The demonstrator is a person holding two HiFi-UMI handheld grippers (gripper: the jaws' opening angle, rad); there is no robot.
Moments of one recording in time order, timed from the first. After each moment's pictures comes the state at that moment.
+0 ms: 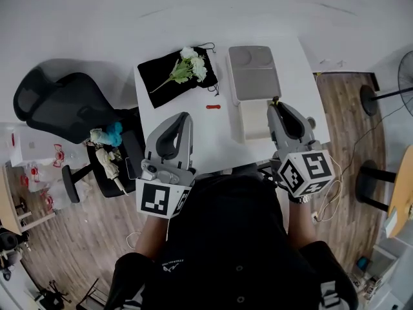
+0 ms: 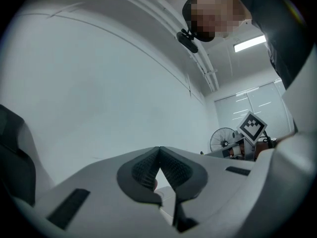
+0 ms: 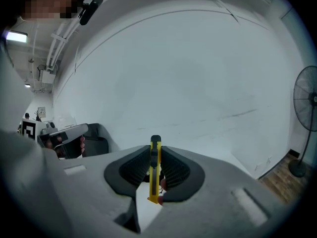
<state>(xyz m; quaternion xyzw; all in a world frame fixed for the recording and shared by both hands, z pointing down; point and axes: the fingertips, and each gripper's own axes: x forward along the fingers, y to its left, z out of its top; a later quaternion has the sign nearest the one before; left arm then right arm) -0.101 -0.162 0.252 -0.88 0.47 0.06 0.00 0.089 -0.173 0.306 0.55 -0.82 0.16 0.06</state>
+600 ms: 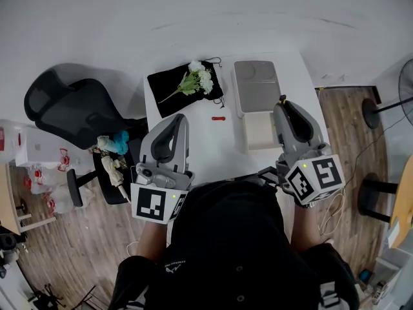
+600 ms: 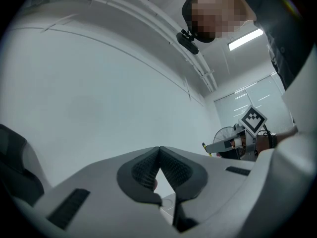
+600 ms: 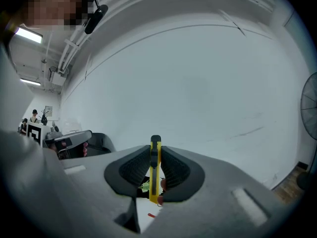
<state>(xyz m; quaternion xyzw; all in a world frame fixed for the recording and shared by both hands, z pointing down) -0.120 -0.160 0.207 -0.87 0.49 0.06 0.05 0.076 -0.176 0.236 0.53 -0.84 0.09 0.02</state>
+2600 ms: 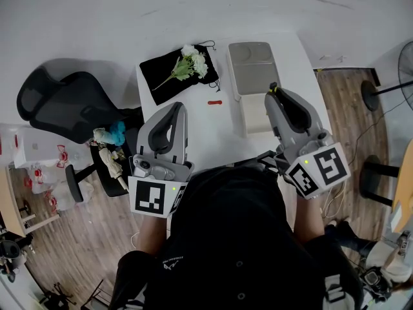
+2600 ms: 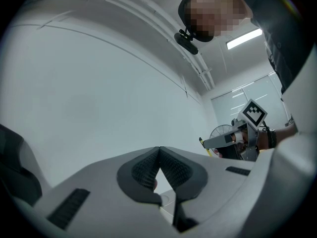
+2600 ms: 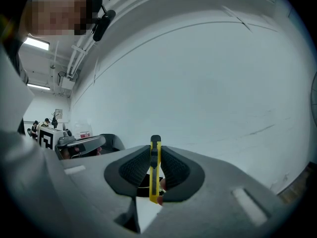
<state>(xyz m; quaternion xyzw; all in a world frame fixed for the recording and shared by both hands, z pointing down) -0.110 -0.155 0.218 -0.88 0.47 0.04 0.04 0.055 -0.158 0.232 0.48 -0.87 0.09 0.01</state>
